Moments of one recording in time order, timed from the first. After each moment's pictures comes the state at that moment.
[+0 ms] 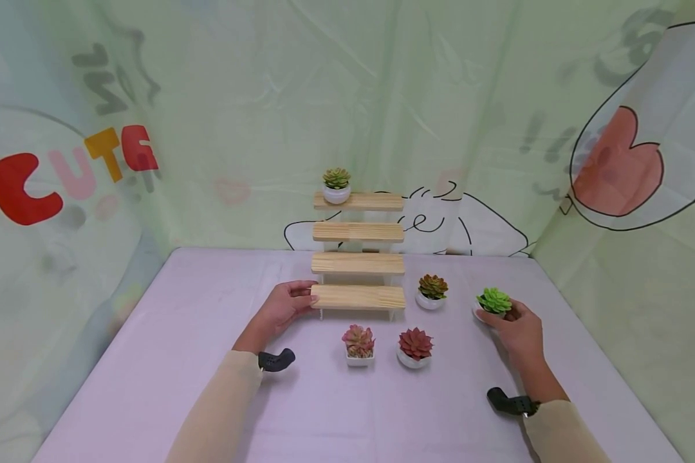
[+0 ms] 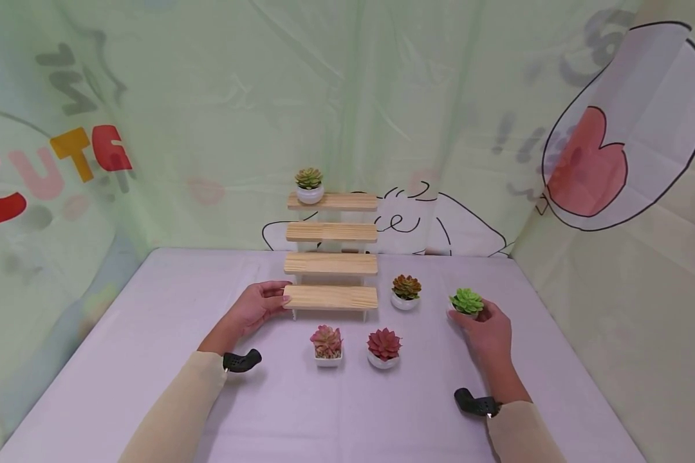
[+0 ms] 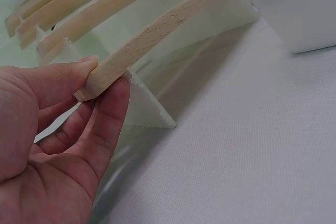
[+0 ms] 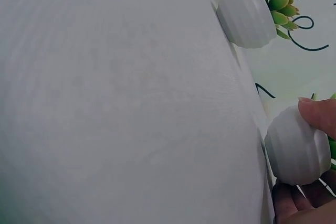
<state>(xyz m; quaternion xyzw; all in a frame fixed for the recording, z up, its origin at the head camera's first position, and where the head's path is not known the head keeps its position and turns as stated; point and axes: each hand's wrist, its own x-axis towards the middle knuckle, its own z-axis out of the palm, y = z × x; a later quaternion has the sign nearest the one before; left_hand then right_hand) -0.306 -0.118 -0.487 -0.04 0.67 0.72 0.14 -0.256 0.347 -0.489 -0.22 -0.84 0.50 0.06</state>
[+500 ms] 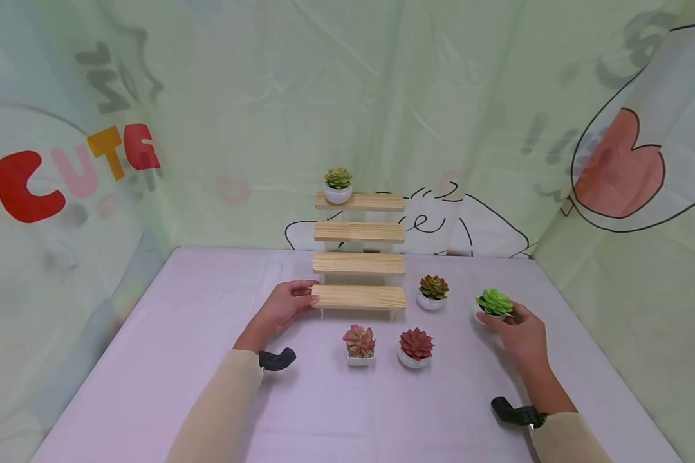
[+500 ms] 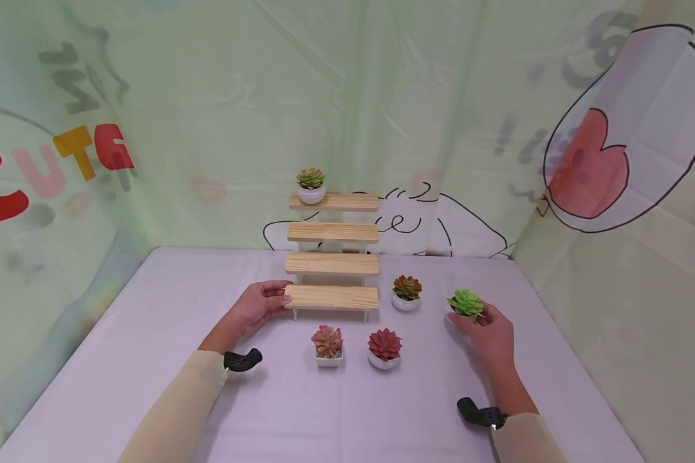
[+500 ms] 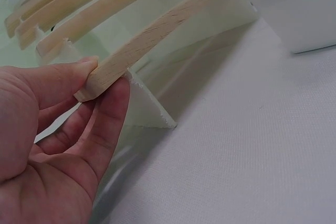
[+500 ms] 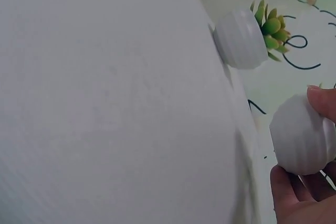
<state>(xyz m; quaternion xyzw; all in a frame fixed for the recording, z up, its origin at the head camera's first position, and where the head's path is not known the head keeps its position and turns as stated) -0.306 -0.119 -0.485 -0.03 0.67 0.73 0.15 -0.242 0.343 -0.478 -0.20 -0.85 0.48 0.04</state>
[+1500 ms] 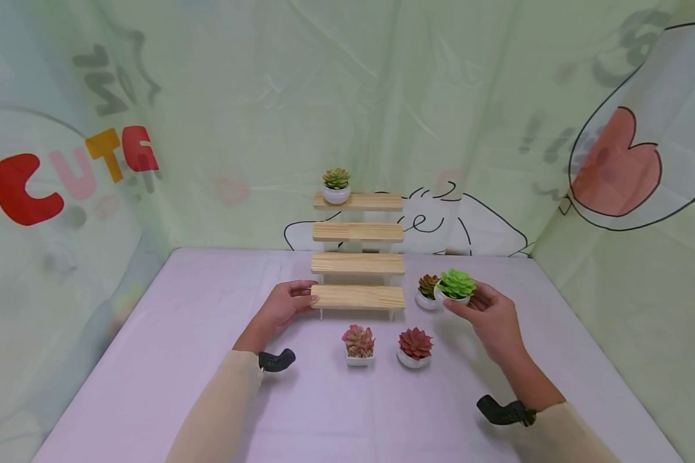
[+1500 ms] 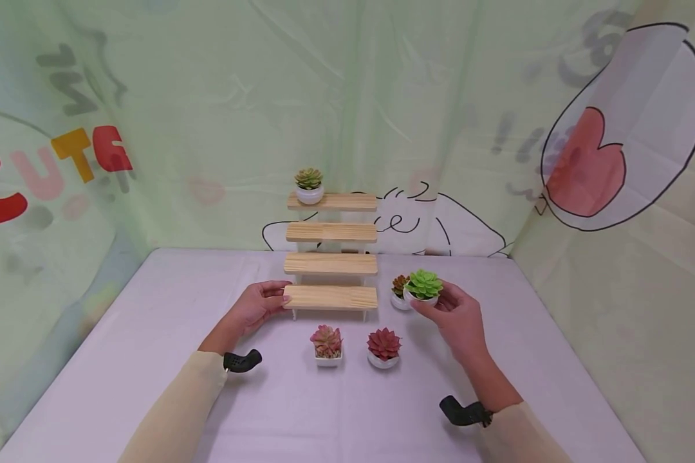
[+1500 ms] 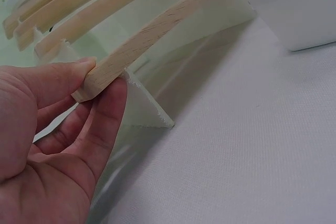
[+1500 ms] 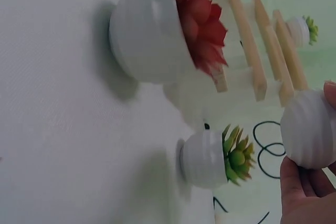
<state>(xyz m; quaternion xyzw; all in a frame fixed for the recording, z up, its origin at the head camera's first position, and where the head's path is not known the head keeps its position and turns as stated) -0.305 -0.119 -0.486 -0.01 0.68 0.73 0.13 -0.224 0.272 -0.419 -0.07 -0.83 0.54 0.07</state>
